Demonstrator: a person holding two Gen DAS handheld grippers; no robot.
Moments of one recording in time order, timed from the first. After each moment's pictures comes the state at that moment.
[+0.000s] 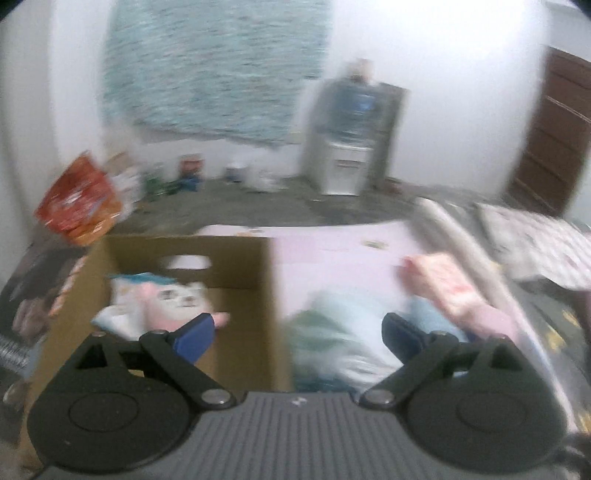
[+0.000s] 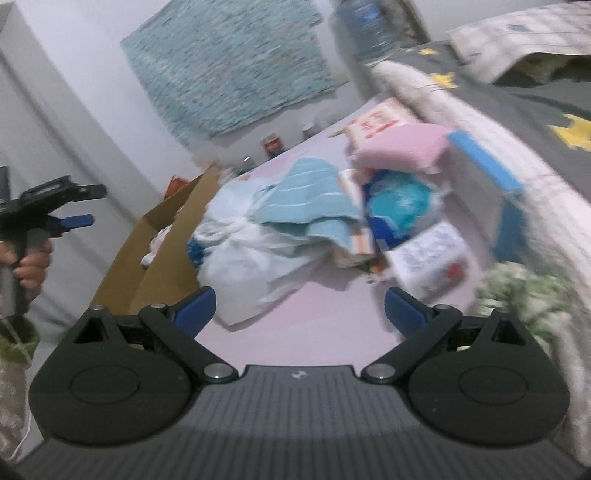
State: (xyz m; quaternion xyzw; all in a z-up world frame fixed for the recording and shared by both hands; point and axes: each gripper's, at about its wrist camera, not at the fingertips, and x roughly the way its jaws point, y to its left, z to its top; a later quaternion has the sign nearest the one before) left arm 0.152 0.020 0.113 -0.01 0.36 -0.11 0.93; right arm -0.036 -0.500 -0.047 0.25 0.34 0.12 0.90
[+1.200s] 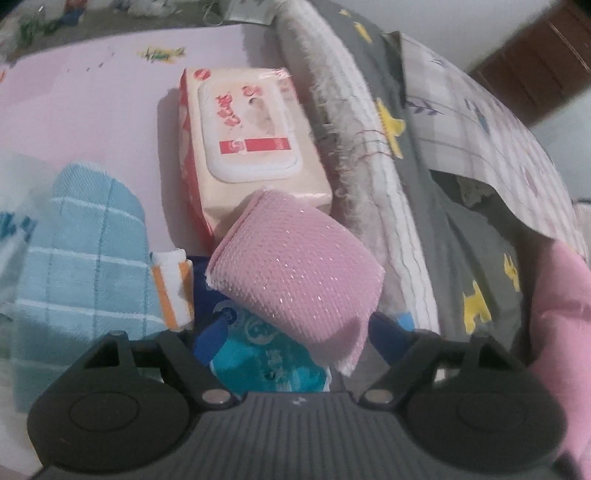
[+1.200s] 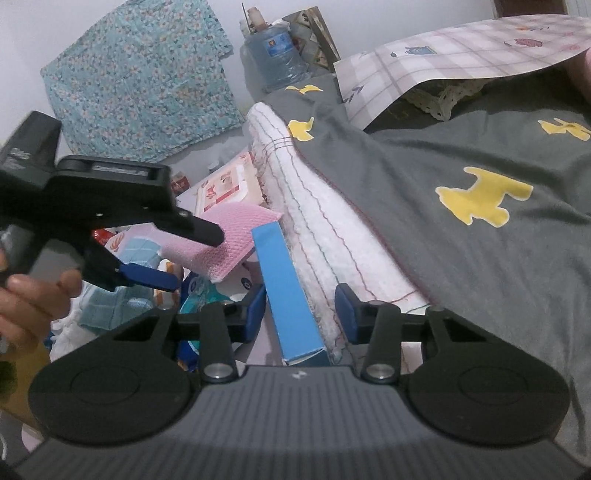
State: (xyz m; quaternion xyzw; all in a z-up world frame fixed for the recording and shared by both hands) left arm 0.272 -0.282 -0.060 -0.10 0.61 -0.20 0.76; right arm 0.082 -0.613 -0.108 0.23 0.33 -0.01 0.92
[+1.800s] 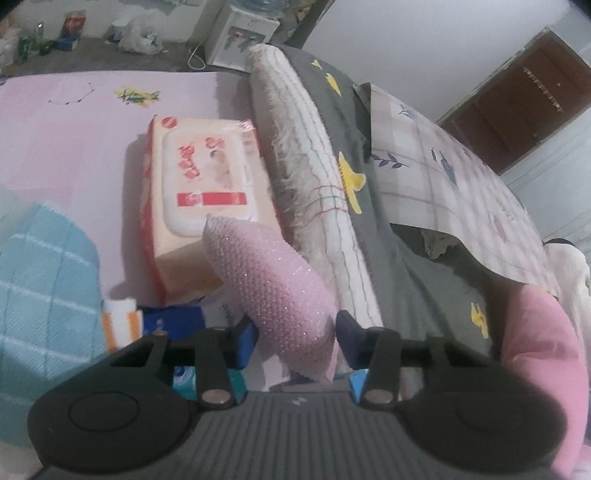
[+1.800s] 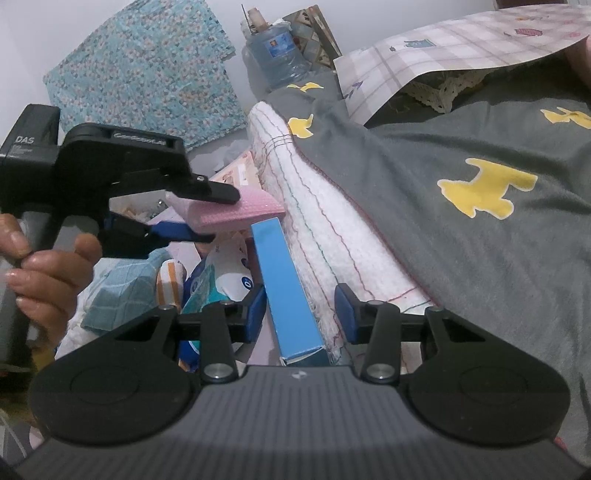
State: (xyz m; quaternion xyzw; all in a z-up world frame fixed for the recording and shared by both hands) left arm 0.273 -0.299 -0.049 -0.15 0.53 -0.22 0.81; right arm 0.079 -0.618 -0.113 0.25 0.32 0.00 0.91
